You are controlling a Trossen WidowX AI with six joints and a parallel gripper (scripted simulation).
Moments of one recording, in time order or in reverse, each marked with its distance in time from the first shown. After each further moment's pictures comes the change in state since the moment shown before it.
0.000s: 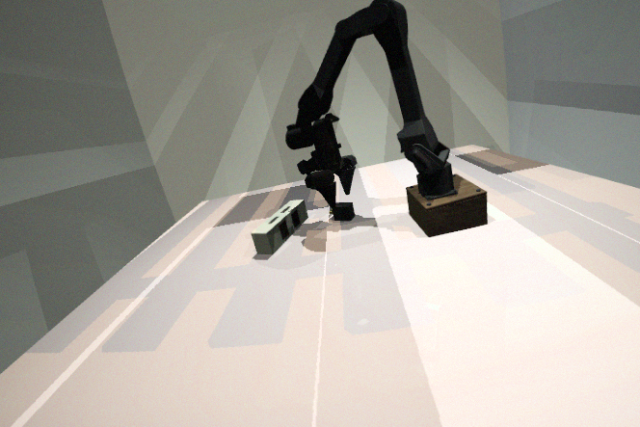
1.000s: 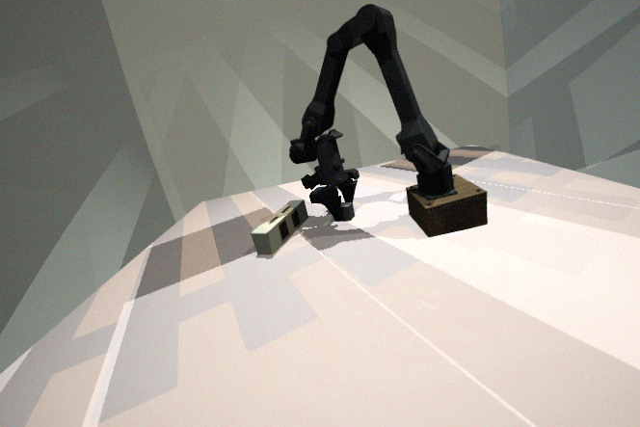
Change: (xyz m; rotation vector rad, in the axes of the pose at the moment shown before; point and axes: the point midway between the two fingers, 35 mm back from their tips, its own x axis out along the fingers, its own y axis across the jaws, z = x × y) arm 0.040 0.000 0.001 -0.006 0.006 0.000
